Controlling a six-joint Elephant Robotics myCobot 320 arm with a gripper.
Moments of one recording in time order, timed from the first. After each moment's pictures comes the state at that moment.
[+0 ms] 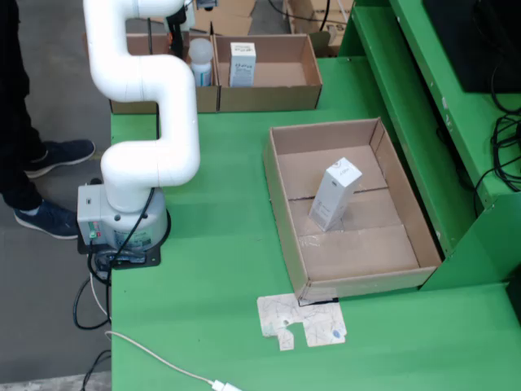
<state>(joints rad) 1.58 -0.77 -0.02 -0.58 1.41 1.59</state>
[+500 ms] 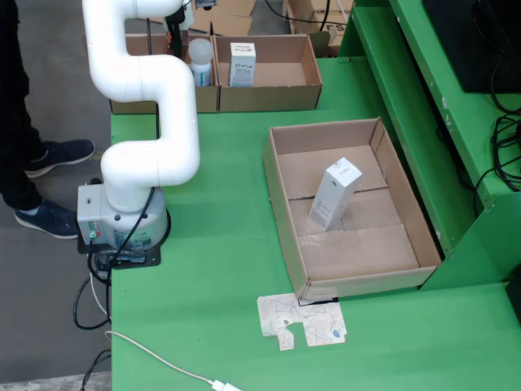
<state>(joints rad) 1.58 -0.77 -0.02 -0.57 1.40 1.60</state>
